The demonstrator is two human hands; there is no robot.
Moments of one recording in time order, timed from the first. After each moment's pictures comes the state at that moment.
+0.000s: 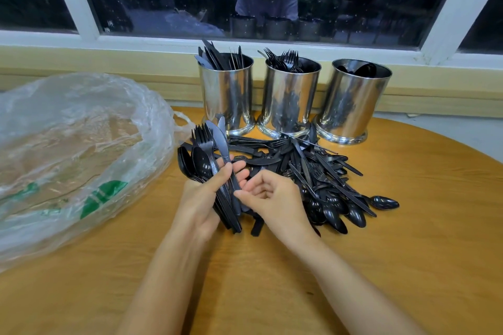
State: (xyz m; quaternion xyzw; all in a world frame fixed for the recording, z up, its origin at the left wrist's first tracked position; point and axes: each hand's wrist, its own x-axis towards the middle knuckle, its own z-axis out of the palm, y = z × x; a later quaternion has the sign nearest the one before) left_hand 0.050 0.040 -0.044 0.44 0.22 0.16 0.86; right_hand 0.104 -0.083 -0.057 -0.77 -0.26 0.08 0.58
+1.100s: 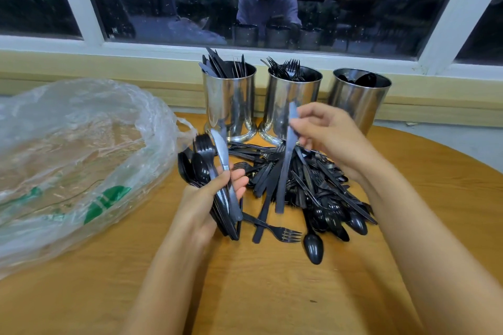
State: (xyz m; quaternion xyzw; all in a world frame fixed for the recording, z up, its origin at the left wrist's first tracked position) left_hand 0.049 0.046 -0.041 0.41 0.23 0.15 0.87; right_hand 0.188 -0.121 0.035 -0.73 -0.28 0.13 0.60
